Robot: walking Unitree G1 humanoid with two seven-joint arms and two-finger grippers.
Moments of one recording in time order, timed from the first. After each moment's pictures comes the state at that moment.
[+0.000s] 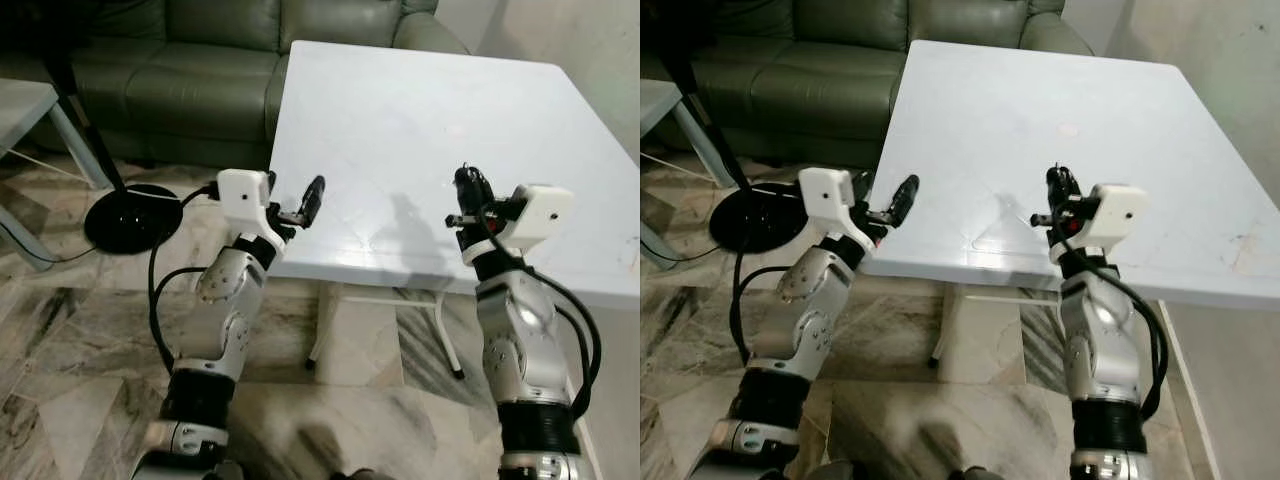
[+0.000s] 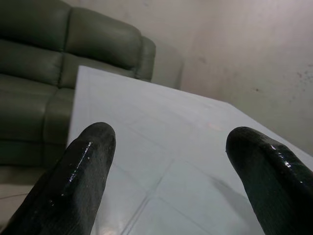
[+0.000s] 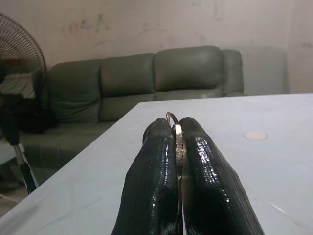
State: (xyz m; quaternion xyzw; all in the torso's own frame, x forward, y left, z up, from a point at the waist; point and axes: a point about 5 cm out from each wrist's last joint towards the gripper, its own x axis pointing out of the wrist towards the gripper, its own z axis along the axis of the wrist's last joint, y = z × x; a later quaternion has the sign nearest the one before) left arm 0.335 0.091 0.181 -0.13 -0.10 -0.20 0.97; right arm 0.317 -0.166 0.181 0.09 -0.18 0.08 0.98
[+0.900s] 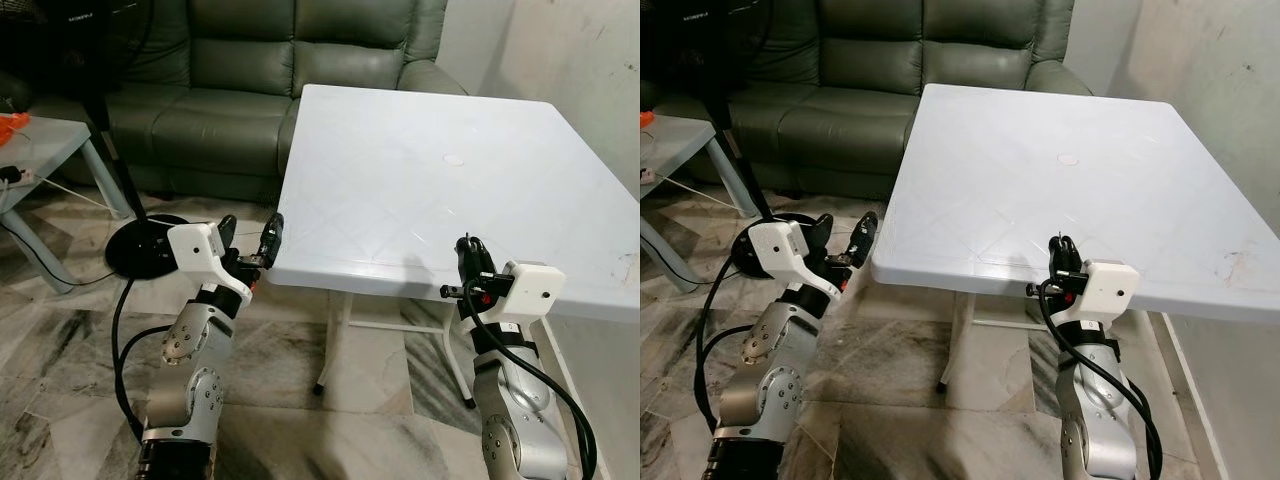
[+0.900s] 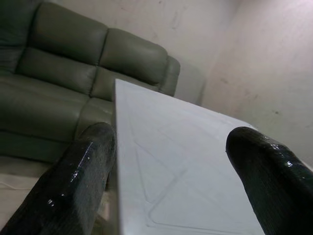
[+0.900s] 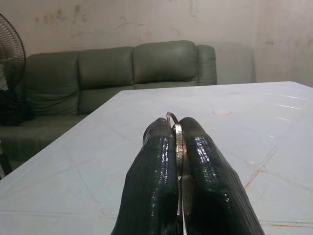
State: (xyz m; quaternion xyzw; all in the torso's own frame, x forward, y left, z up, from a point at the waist) left arm 0.299 0.130 0.145 -0.17 -0.08 -0.14 0.97; right arm 0.267 -0.170 0.131 0.08 -0.12 0.00 0.99
